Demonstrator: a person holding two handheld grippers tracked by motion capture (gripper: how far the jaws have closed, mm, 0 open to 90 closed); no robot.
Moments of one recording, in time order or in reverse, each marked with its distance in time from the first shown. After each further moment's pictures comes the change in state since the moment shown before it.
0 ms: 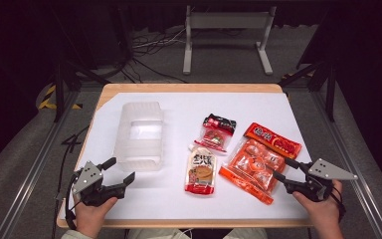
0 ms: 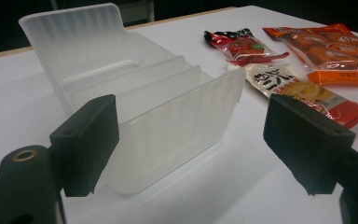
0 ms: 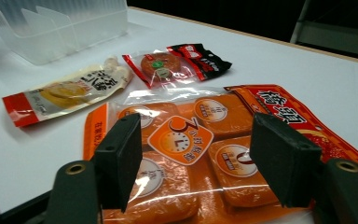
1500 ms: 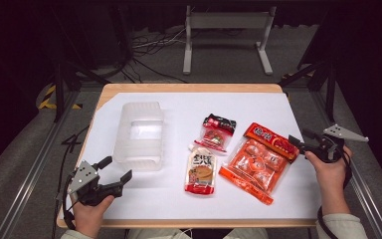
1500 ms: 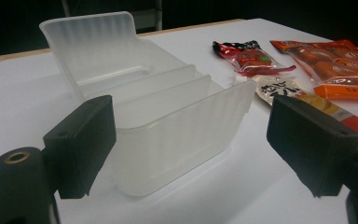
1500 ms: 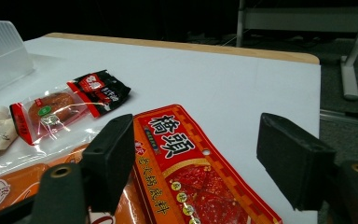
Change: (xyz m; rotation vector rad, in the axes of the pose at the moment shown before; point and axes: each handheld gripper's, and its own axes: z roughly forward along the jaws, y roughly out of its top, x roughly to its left) left arm 0.004 0.000 -0.004 -0.046 0.034 -0.026; right arm -0.103 0.022 0.026 -0.007 -0.149 0.199
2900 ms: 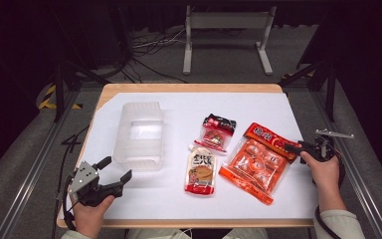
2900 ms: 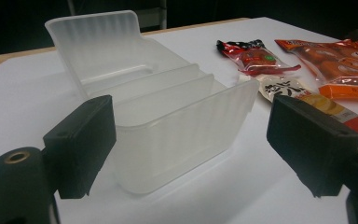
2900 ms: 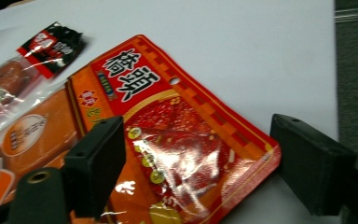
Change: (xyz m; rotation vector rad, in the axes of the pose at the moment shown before) left arm -0.002 0.001 -0.001 0.009 0.020 -0.006; right arm -0.031 -0.035 0.032 0.228 0.004 0.261
